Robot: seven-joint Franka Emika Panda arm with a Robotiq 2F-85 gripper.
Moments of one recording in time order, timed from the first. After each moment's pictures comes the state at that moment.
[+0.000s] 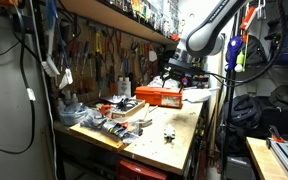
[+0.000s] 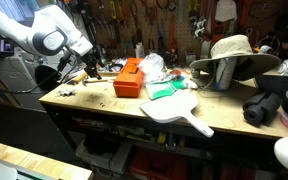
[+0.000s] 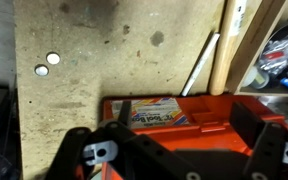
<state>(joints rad) -0.45 -0.12 0.12 -2.55 -0.08 2.86 1.04</state>
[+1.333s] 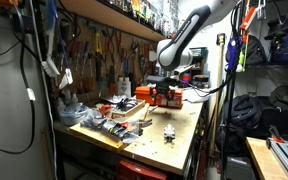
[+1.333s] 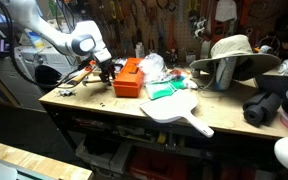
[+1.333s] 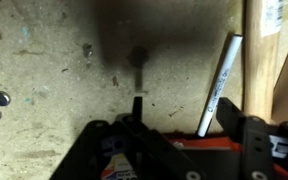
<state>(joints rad) -0.17 0.29 -0.13 -2.14 -0.05 2.59 1.21</state>
